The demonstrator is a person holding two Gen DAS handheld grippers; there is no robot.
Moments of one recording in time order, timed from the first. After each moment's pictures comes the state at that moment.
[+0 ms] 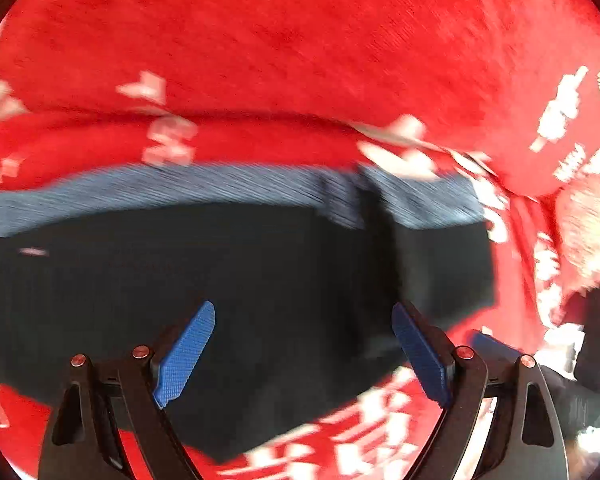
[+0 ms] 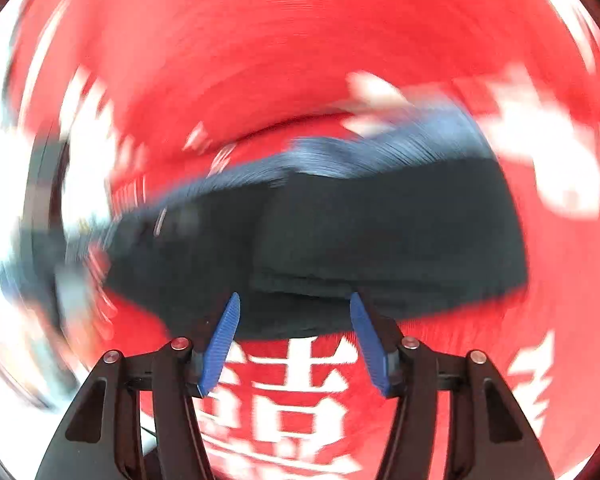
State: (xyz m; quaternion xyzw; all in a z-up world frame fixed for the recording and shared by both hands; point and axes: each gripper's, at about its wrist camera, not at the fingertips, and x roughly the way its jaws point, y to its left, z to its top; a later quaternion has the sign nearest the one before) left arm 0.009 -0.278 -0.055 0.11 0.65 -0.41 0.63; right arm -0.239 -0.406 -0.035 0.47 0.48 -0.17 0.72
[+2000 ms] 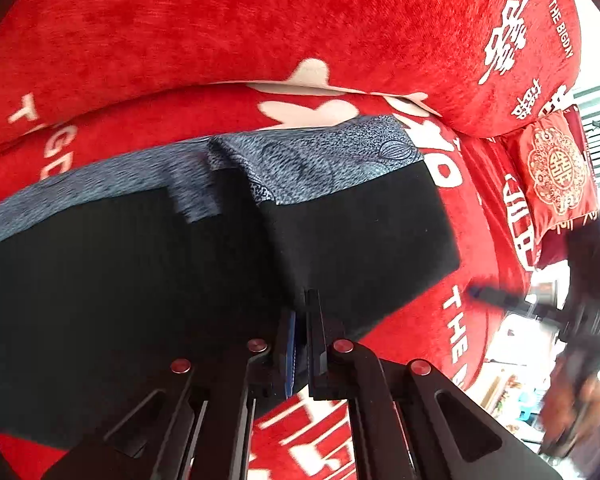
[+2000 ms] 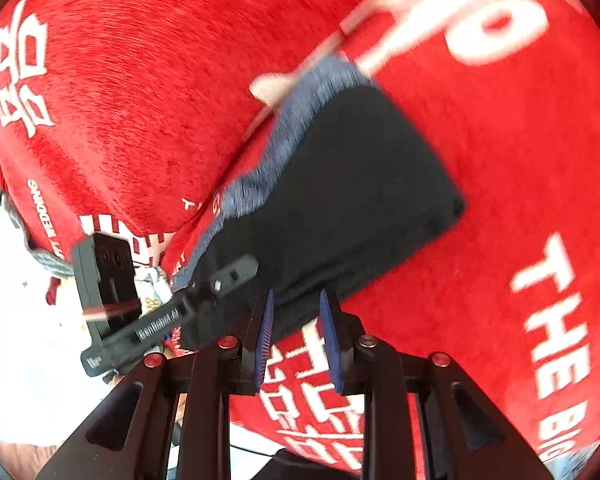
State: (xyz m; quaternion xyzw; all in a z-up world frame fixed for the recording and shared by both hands) left arm -0.039 -0.321 -0.057 0.15 0.65 -0.48 0.57; right arm -0.282 -0.453 -0.021 0.53 0.43 -0.16 0.71
